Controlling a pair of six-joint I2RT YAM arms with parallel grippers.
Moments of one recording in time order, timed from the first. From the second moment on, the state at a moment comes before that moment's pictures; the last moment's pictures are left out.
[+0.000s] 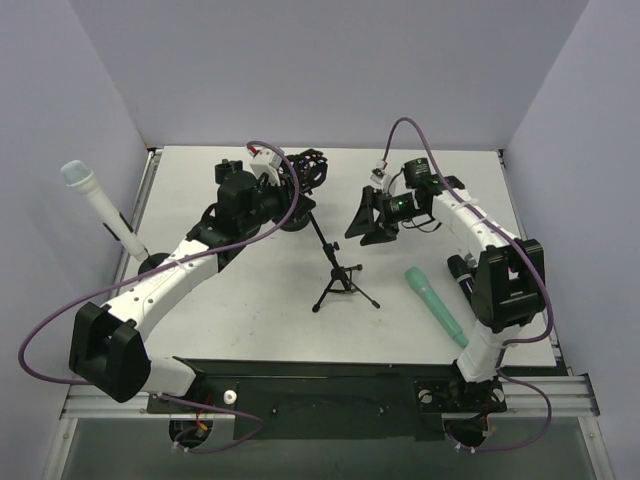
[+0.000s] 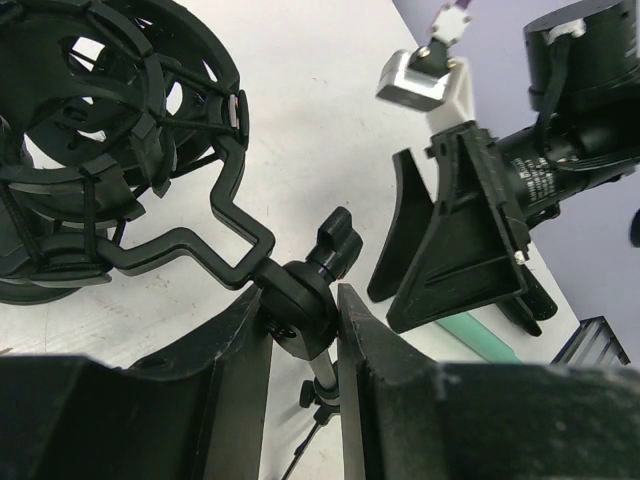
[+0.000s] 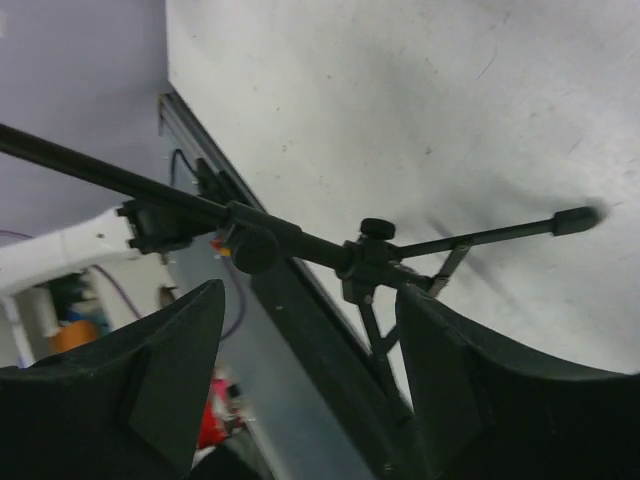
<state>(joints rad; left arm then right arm) -0.52 1.38 1.10 0.03 0.21 -0.49 0.27 1.77 1.42 -0.74 -0.86 0.21</state>
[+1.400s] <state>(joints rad) -0.52 1.35 1.08 0.04 0.21 -0.46 0.34 1.85 1.20 -0.26 -1.13 0.92</state>
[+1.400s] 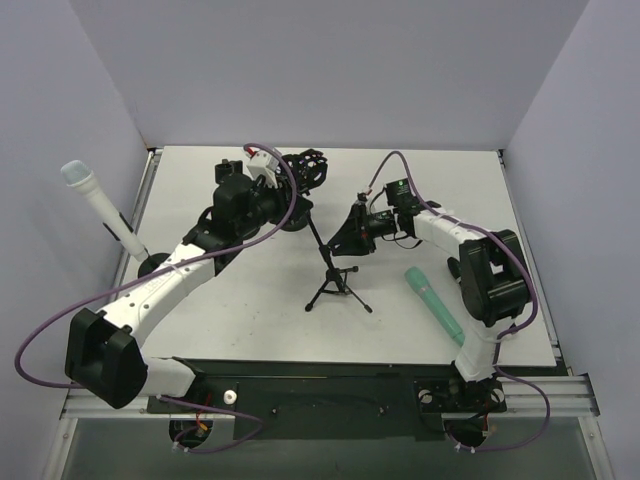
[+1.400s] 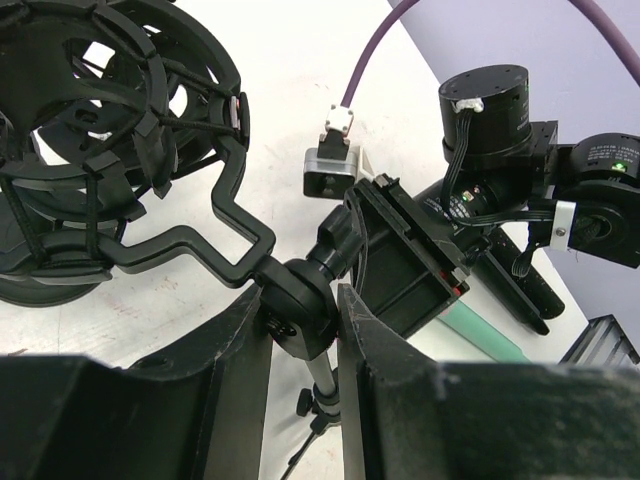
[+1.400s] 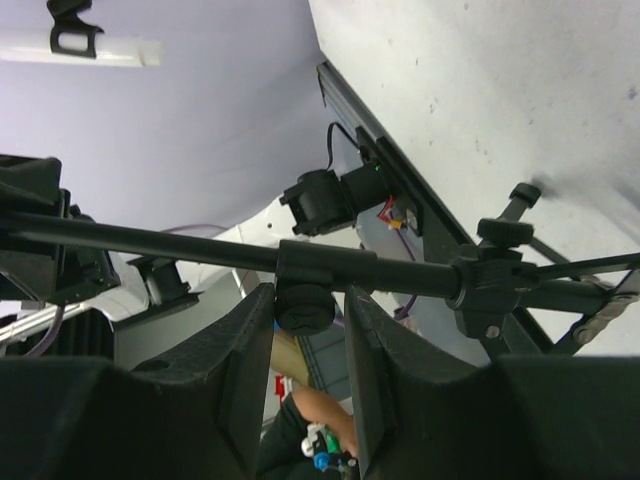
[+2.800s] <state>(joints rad) -0.50 1.32 1.02 0.09 0.33 -0.49 0.64 1.28 0.66 0.17 -0.46 -1.41</state>
